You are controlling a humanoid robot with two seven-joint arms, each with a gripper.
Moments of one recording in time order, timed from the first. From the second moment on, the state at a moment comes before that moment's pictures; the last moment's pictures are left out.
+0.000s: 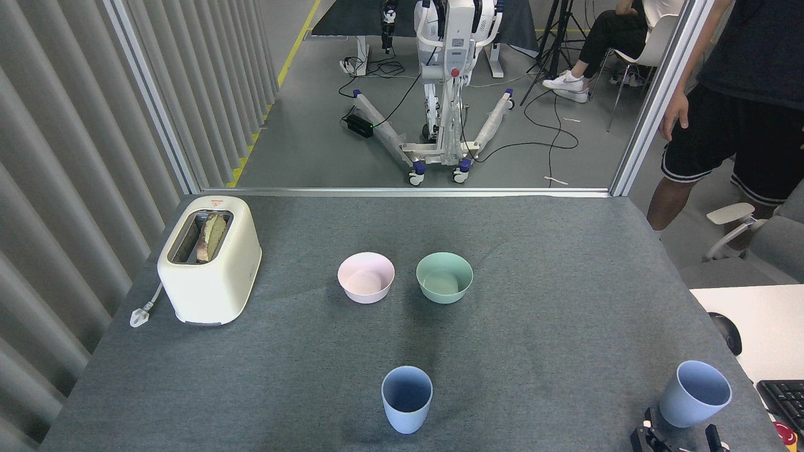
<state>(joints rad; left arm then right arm) 0.32 0.02 -0.24 -1.41 -1.45 0.09 0.46 0.02 -0.12 -0.33 -1.03 1.41 -0.12 -0.37</state>
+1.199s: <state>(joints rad) 0.32 0.02 -0.24 -1.42 -1.45 0.08 0.46 -0.06 -0.15 -0.33 -0.95 1.41 -0.11 -0.36</state>
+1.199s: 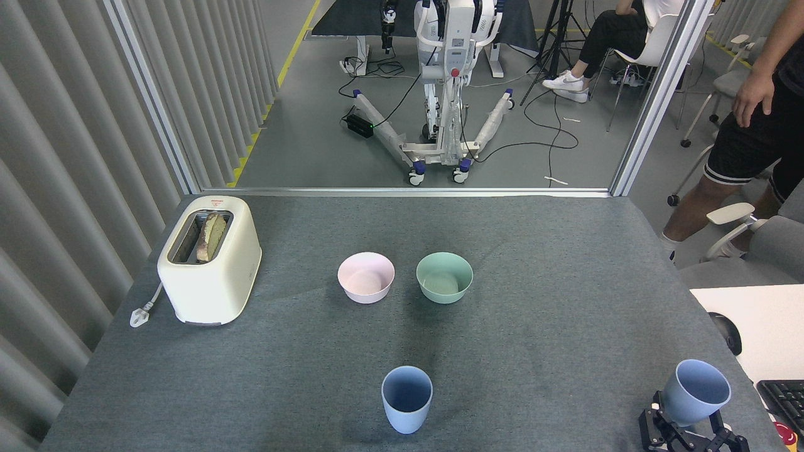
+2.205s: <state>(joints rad) 0.32 0.03 -0.23 -1.42 -1.45 0.09 0.47 -0.07 -0.16 -0.17 -1.26 1.38 -0.16 -0.20</state>
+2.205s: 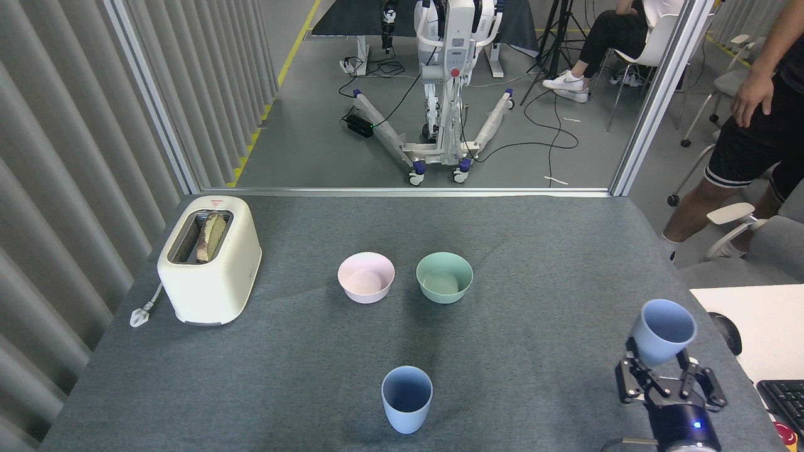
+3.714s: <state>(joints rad) 0.32 0.03 -0.19 -1.41 -1.45 0.08 0.47 0.09 0.21 0.37 -1.56 1.80 -0.09 -0.03</state>
